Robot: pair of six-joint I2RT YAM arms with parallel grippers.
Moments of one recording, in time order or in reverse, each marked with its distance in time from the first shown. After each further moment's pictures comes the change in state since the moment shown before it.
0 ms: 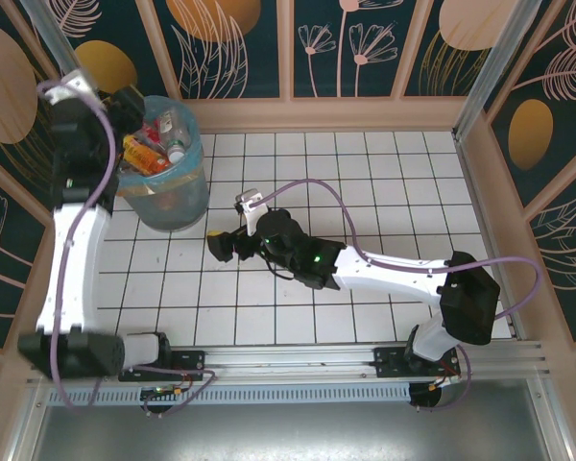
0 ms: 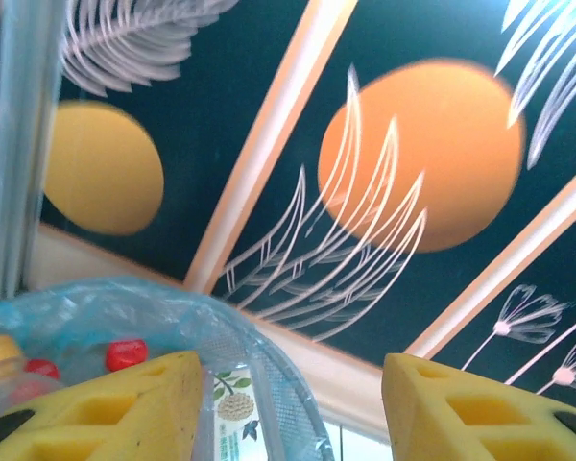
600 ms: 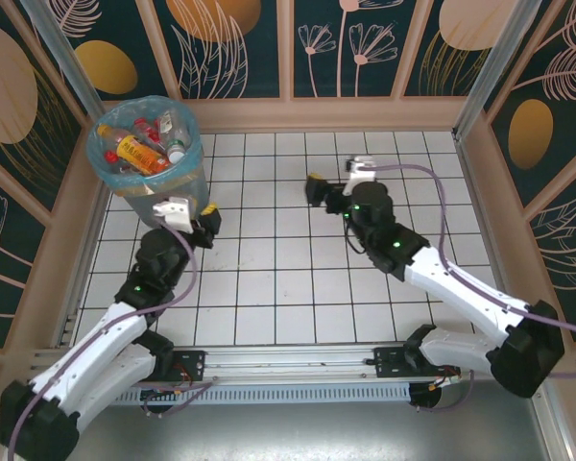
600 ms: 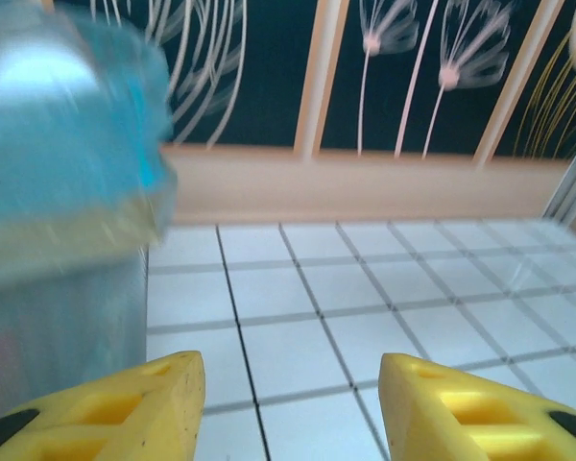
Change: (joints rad) left arm -0.517 -0.412 -0.993 0.501 -0.179 0.280; right arm -0.472 -0.432 -0.288 -0.085 0.153 0.013
